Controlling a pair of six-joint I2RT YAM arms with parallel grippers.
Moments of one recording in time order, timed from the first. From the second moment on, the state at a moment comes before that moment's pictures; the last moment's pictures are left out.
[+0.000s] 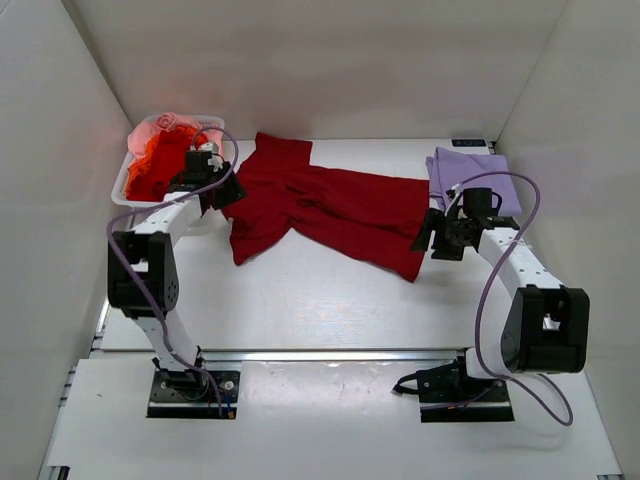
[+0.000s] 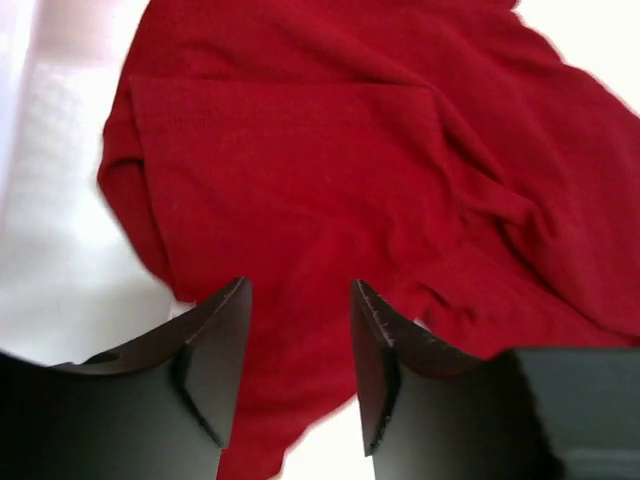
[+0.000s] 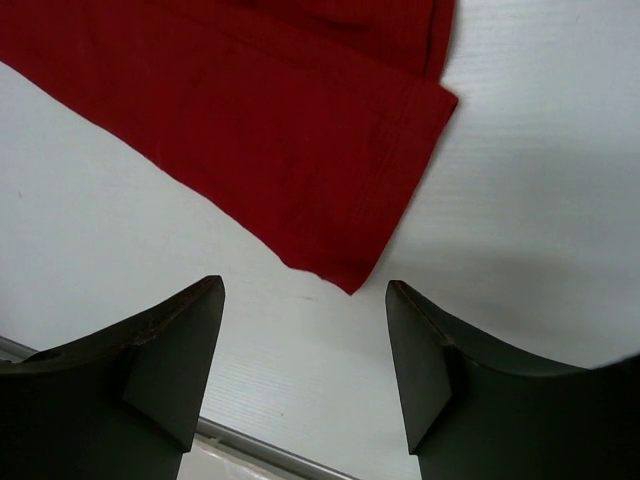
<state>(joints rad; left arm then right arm) -0.05 1.77 1.25 -0.20 0.15 -0.42 -0.03 1.39 0.93 -0.56 -0.38 0.23</state>
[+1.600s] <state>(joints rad) -0.04 2.12 1.51 -0.21 -0.07 -0.46 -0.01 1.52 0.97 -0.48 -0.43 0.24</state>
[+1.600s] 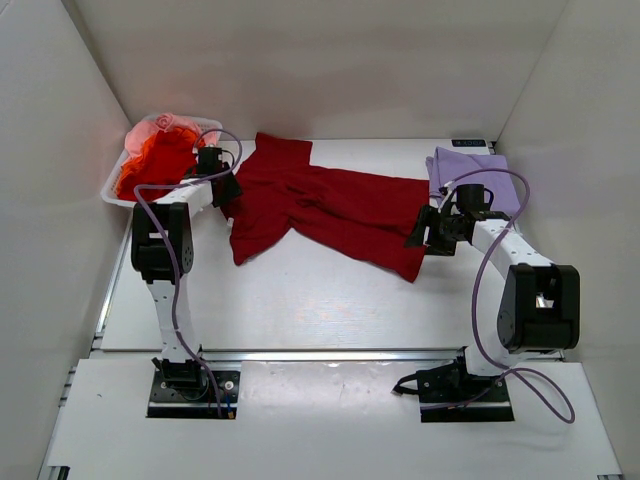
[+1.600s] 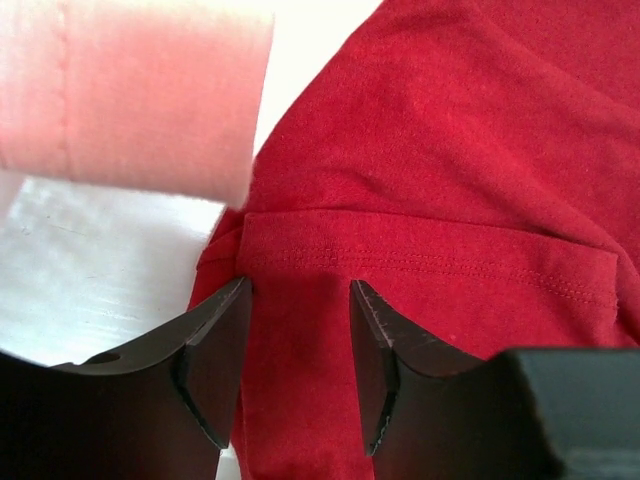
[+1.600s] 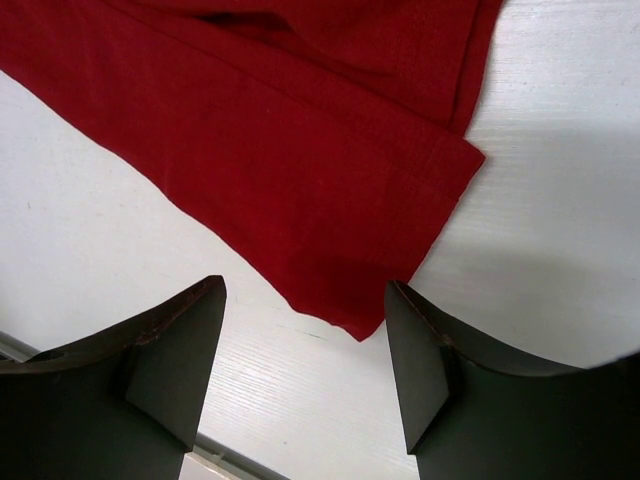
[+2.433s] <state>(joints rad) -0.06 2.16 1.57 -0.35 -0.10 -0.46 -0.03 1.52 0.97 -0.47 -0.45 0.24</state>
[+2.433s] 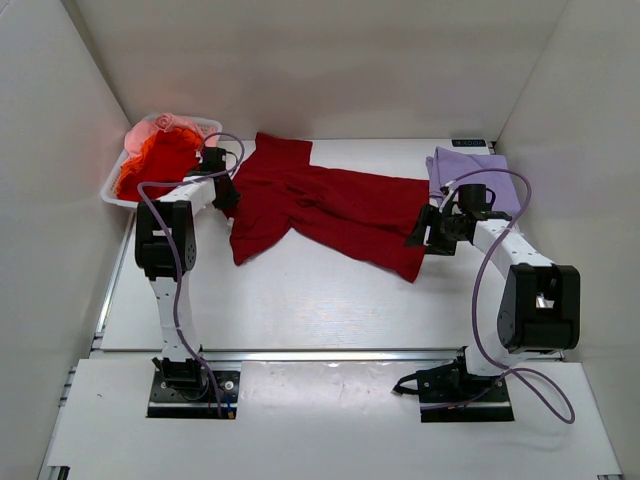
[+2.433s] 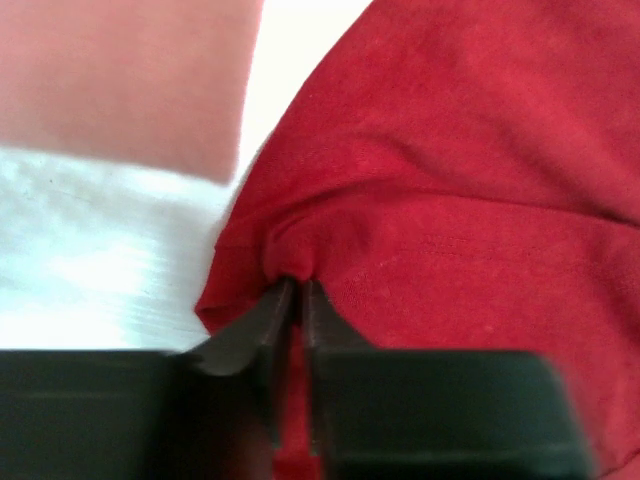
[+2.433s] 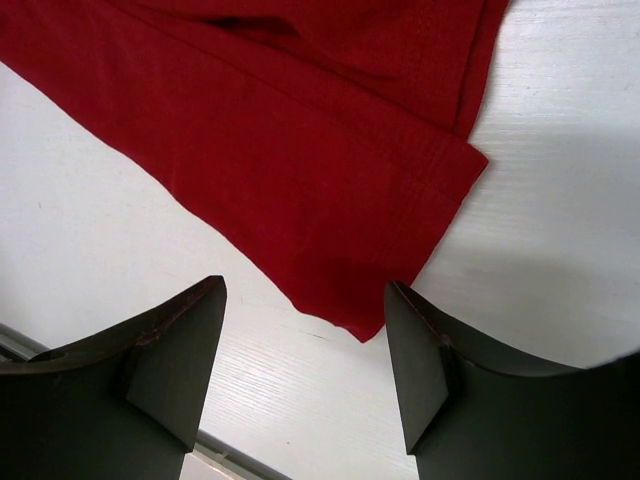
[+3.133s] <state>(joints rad) -0.08 1.93 1.57 -0.38 0.02 -0.48 -0.05 1.80 1.21 -0.52 -0.26 0.23</state>
